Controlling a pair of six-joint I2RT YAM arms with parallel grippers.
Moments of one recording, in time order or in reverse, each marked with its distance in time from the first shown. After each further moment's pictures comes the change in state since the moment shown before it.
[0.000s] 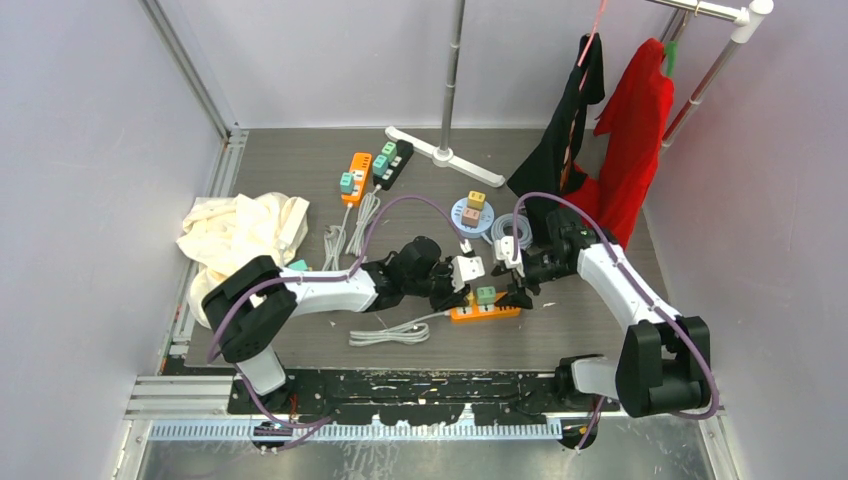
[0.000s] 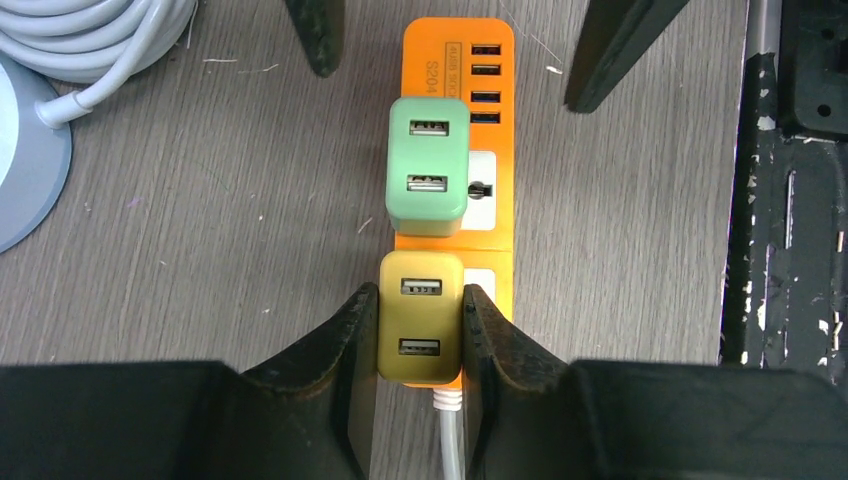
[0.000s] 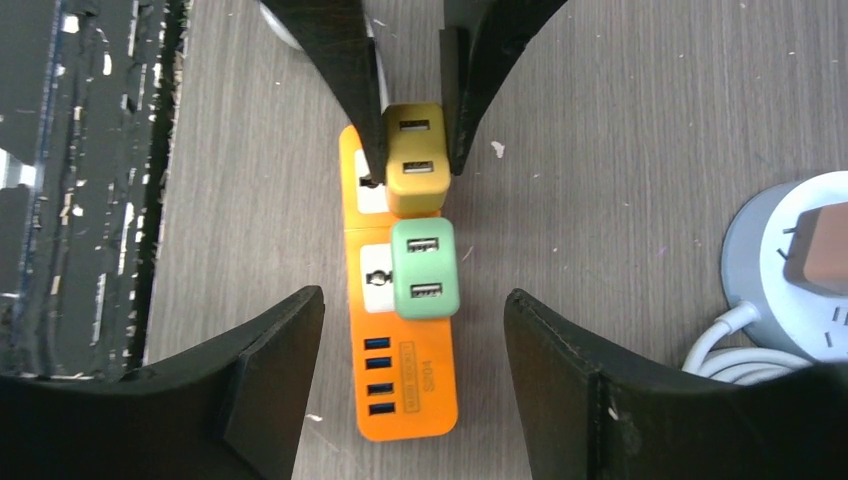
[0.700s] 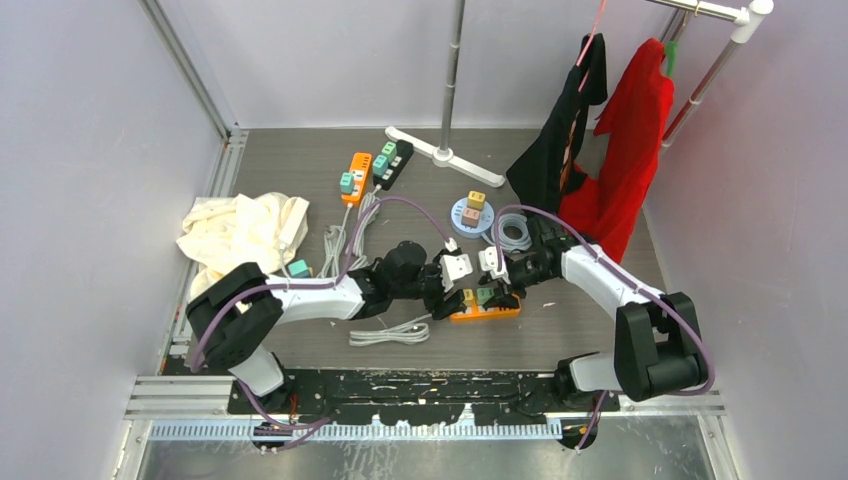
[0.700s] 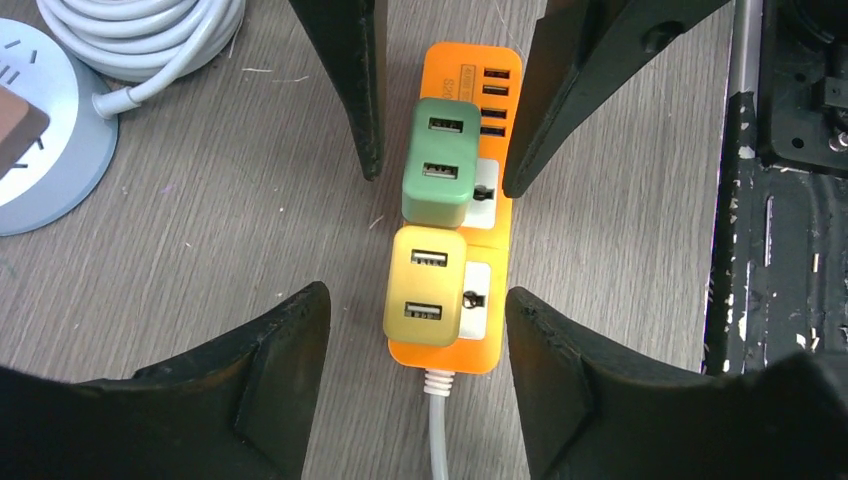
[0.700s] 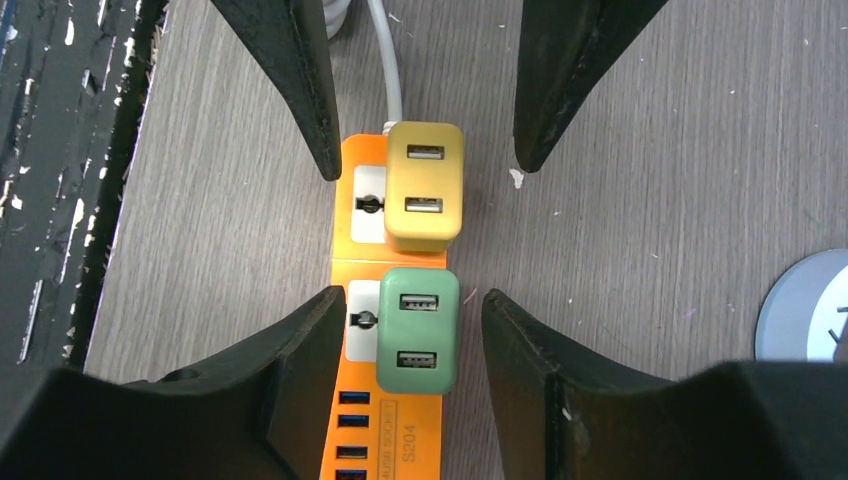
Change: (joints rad) left arm 0.014 -0.082 -0.113 0.136 -0.032 -0.064; right arm 0.103 0.091 -0.072 0.217 0.016 0.021
